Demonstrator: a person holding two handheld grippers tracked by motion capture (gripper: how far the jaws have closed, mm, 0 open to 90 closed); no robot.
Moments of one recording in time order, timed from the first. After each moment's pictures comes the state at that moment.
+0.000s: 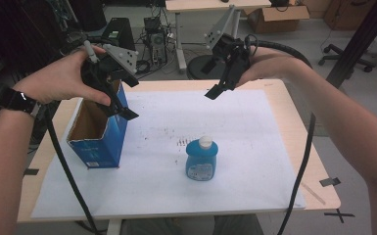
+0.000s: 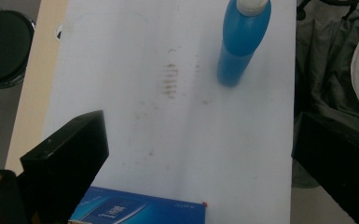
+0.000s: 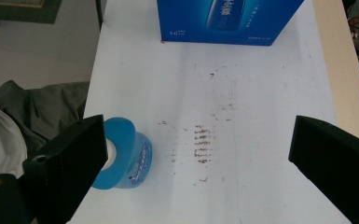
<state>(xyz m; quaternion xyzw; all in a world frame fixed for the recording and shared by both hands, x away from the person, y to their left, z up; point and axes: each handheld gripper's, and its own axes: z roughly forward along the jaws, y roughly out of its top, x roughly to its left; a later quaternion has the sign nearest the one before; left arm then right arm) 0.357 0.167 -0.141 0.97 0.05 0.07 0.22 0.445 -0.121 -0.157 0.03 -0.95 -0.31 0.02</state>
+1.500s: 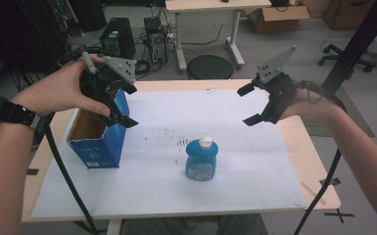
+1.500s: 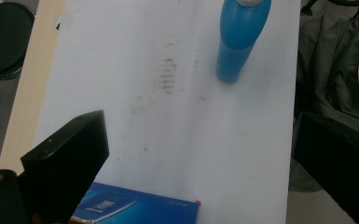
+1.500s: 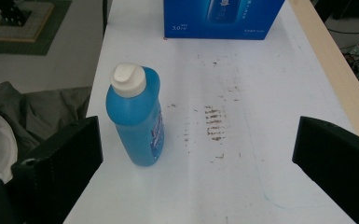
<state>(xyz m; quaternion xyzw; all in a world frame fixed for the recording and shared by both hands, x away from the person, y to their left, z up) 0.343 0.169 -0.153 0.97 0.07 0.08 0.22 0.400 -0.231 -0.221 0.00 -0.91 -0.41 -0.01</state>
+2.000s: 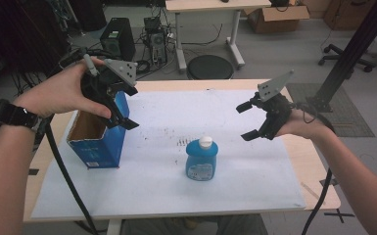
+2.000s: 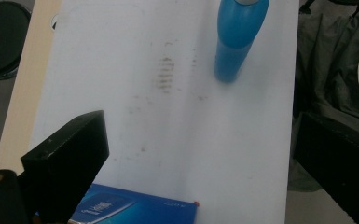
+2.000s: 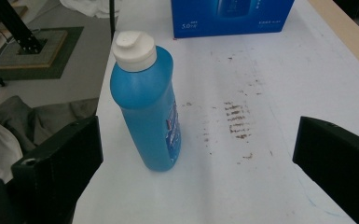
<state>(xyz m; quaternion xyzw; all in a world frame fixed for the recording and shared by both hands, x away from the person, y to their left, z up) 0.341 0.167 -0.158 0.97 0.07 0.08 0.22 0.393 -0.238 -0.277 -0.02 -0.89 -0.45 0.03</state>
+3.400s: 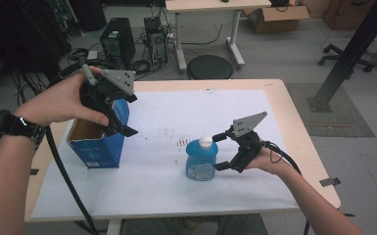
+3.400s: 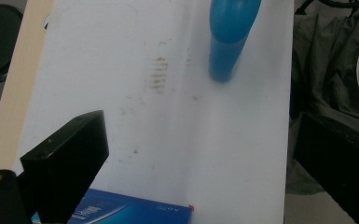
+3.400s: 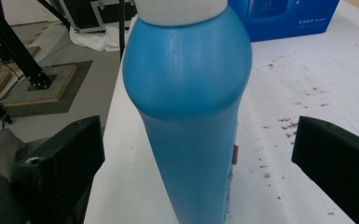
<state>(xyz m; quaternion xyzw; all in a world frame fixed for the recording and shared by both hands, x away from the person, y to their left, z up) 0.334 0.173 -0.172 0.97 0.07 0.07 0.23 0.350 -0.184 -0.367 -0.05 -0.86 -0.51 0.05</state>
